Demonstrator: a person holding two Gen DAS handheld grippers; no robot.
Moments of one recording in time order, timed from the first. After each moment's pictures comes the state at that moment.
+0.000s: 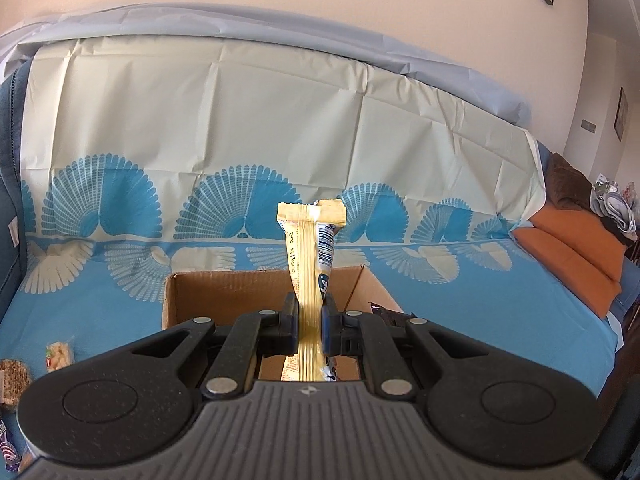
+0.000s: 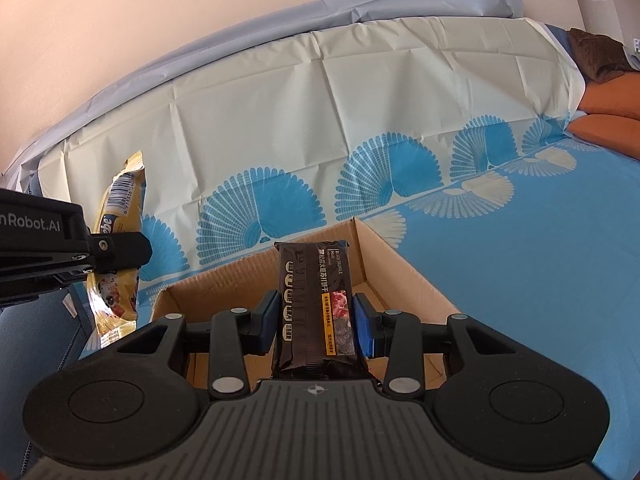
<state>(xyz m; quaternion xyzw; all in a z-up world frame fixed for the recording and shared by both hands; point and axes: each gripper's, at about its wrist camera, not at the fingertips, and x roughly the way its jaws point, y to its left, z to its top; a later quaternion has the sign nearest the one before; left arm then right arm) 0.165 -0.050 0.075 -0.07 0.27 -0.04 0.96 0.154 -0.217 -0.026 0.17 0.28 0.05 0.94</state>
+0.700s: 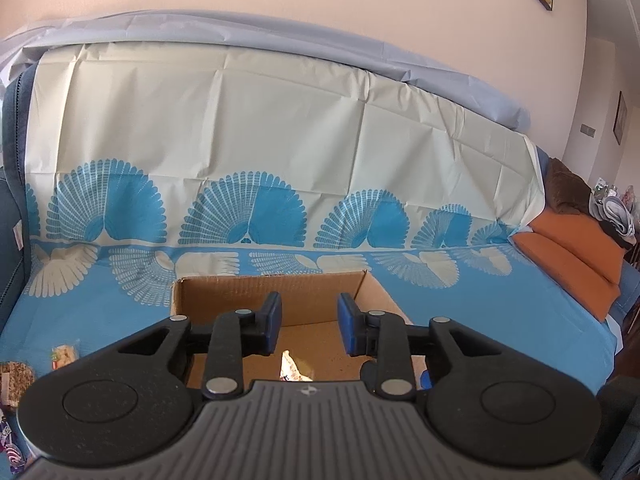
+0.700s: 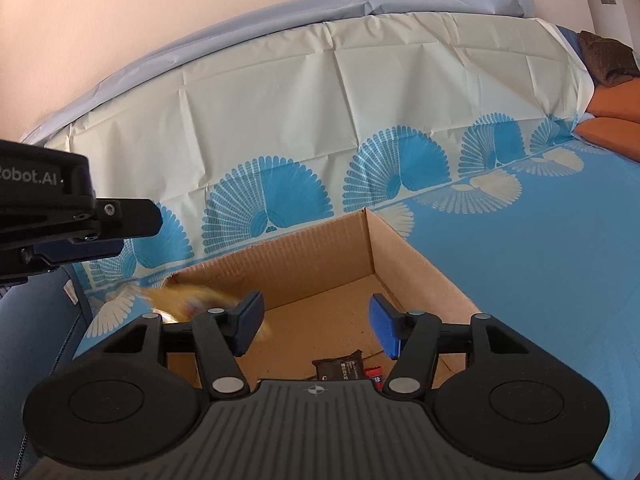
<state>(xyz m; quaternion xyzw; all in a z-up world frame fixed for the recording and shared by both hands) 0.153 -0.042 0.079 -0.07 0.26 -0.04 0.96 0.156 -0.206 -0.026 0.15 0.29 0.06 0.94</state>
